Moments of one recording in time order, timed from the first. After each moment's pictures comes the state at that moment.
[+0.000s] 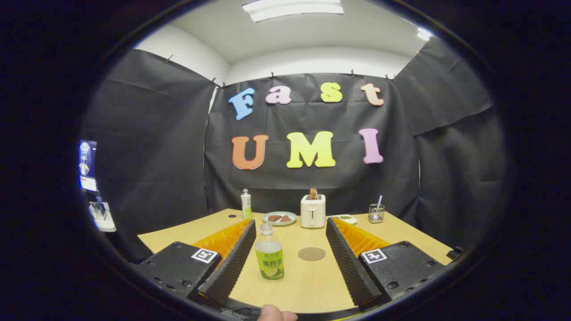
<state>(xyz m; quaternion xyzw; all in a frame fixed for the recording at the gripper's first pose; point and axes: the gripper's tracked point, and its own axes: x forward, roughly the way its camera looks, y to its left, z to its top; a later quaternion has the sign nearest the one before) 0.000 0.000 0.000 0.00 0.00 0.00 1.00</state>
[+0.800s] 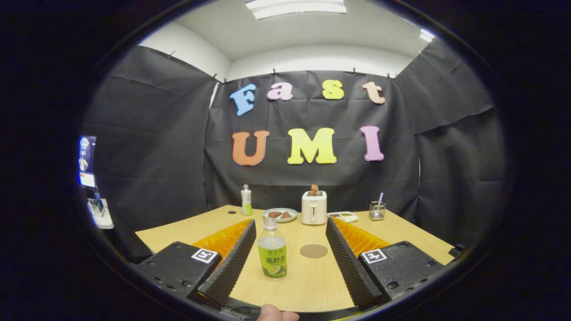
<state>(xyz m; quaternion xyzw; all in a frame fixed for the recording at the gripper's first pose) 0.008 0.008 -0.016 -0.01 0.01 0.00 1.00</state>
